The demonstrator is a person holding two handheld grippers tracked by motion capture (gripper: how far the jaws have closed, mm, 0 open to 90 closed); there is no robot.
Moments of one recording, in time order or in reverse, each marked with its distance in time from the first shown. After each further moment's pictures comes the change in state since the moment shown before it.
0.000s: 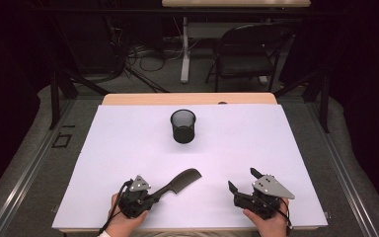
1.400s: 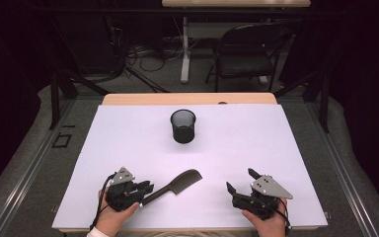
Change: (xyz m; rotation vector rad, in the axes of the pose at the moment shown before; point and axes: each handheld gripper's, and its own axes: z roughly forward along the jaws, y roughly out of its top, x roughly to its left) left arm 0.027 0.003 -0.028 -0.171 -0.002 -0.075; right arm 0.003 -0.001 0.001 0.007 0.025 -0.007
